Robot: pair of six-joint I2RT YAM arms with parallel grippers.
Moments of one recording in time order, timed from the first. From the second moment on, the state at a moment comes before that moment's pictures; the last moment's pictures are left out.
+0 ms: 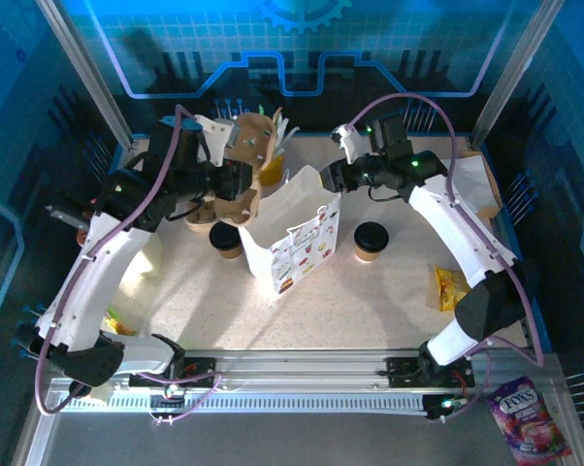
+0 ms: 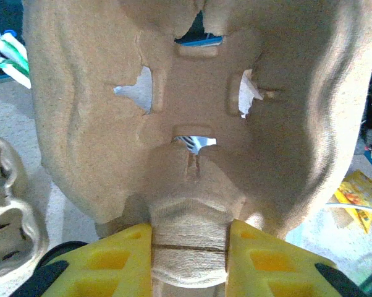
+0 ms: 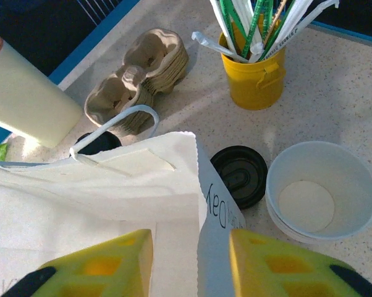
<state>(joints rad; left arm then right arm) -0.45 1.32 1.75 -1.02 0.13 -0.22 0.40 1.59 1.62 -0.77 -0.42 0.01</state>
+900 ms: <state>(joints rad) -0.58 1.43 1.76 -0.92 0.17 -0.21 0.41 1.59 1.63 -0.80 -0.40 -0.02</state>
